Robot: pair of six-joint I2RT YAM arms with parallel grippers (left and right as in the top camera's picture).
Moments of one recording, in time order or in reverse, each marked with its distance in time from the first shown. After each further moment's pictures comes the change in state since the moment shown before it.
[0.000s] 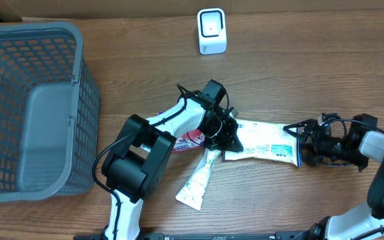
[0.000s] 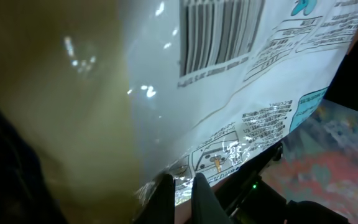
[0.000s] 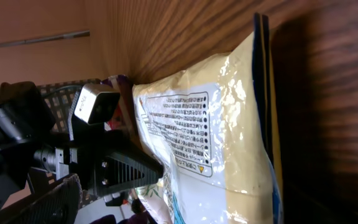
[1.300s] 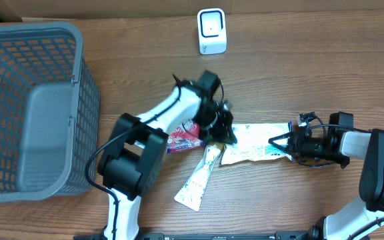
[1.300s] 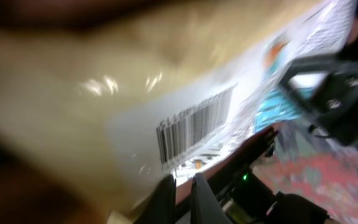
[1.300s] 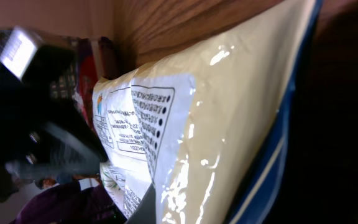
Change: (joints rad) left arm 0.056 -0.004 0.136 -0.232 -0.045 0.047; right arm 0.152 0.051 -0.057 0.193 -0.018 -0.050
